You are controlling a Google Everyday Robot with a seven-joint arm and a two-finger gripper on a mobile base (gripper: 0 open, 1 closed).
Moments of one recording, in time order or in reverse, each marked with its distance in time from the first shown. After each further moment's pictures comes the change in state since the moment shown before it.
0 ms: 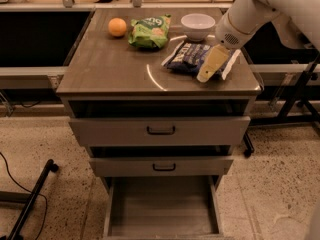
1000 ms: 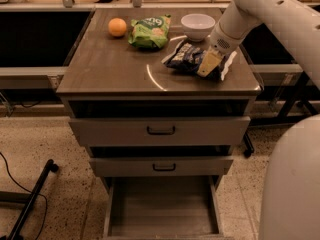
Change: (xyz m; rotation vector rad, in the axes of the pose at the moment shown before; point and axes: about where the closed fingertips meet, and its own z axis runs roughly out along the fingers) arm 0.013 -0.026 0.053 -0.028 0.083 0.050
